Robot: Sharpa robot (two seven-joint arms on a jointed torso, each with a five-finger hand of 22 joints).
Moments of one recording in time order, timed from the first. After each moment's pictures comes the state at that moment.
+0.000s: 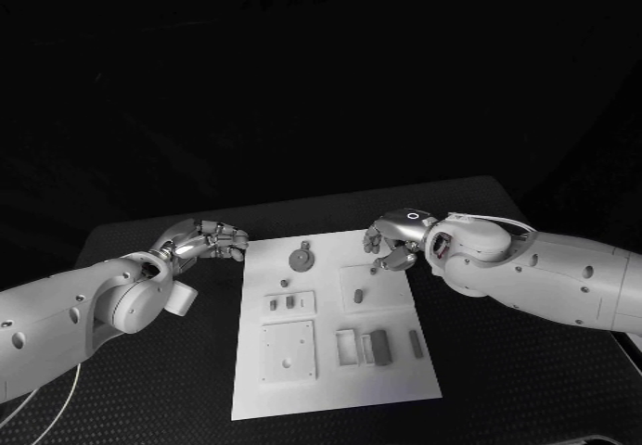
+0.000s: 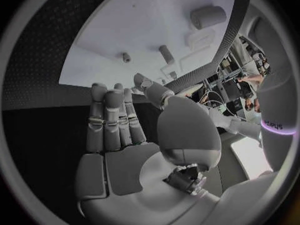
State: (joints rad) left arm 1.18 -0.80 -0.11 1.27 -0.31 -0.11 0.28; left_hand 1.05 -0.07 0.46 -0.29 0.05 0.85 0.17 0.27 0.50 1.15 0.12 0.07 0.23 0.87 0.11 0.66 0.34 0.04 0.91 0.01 0.07 0.95; right arm 1.18 -0.89 -0.07 1.47 -1.71 -0.21 -0.08; right_hand 1.11 -0.18 0.68 -0.28 0.07 0.91 0.15 0.22 0.57 1.12 0.08 0.23 0.28 1.24 -0.03 1.07 0.79 0.24 1.12 0.02 0.76 1.25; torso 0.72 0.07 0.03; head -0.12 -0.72
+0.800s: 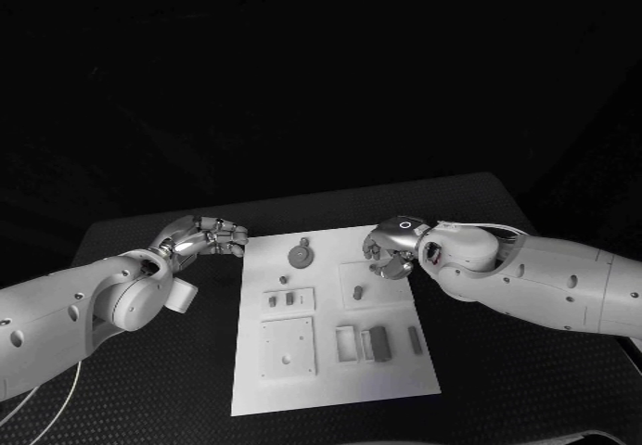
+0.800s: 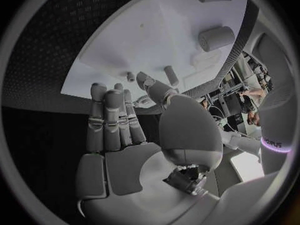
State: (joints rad) left arm 1.18 -0.80 -0.11 1.28 -0.31 -0.12 0.29; left_hand 1.05 -0.07 0.46 -0.29 0.05 0.85 0.17 0.27 0.50 1.14 0.13 0.07 0.22 0.86 0.11 0.64 0.35 0.04 0.91 0.02 0.07 0.94; right arm 1.16 -0.86 -0.08 1.45 -1.83 -0.17 -0.12; right_hand 1.11 -0.21 0.68 -0.25 0.07 0.91 0.14 0.23 0.55 1.14 0.09 0.21 0.26 1.25 -0.03 1.06 0.81 0.24 1.13 0.02 0.75 1.25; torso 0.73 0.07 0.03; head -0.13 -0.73
